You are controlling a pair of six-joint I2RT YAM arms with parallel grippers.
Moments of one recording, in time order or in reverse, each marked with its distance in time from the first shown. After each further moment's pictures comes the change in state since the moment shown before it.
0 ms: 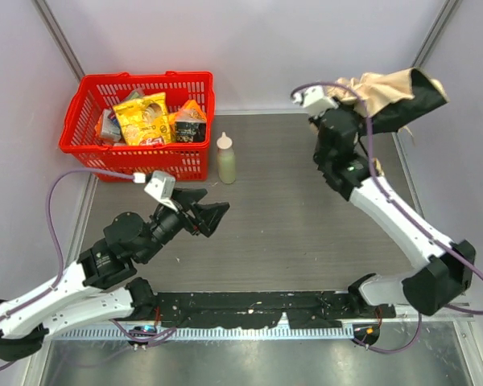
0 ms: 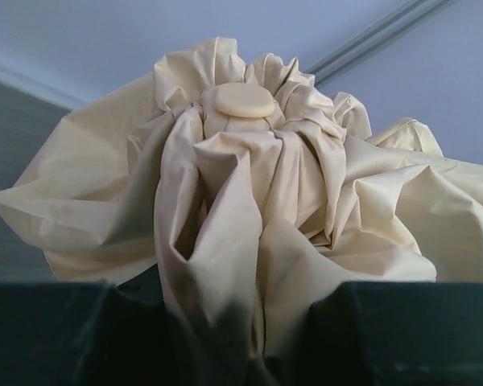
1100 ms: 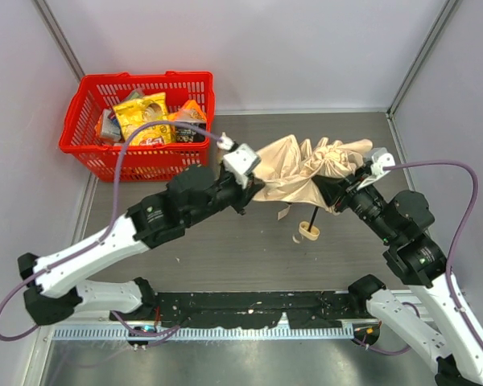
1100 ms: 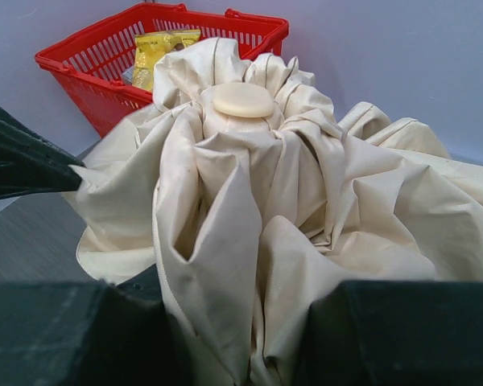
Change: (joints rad) left arm 0.000 0.550 0.487 -0.227 0.212 0.262; right arm -0.016 -0.725 -0.466 -0.190 -0.928 0.898
